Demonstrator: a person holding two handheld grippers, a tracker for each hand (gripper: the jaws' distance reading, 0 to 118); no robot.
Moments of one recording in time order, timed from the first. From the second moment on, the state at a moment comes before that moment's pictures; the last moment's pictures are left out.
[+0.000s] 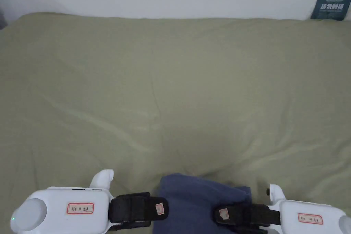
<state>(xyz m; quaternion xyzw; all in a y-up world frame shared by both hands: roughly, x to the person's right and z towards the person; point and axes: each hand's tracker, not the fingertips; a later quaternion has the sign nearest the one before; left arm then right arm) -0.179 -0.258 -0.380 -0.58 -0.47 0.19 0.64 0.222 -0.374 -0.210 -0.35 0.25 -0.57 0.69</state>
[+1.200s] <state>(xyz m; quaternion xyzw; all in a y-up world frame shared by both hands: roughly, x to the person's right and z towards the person) -0.454 -0.201 -0.593 -0.60 -0.30 0.17 0.72 0.206 -0.270 -0.195 -0.32 0.20 -0.49 0.79</state>
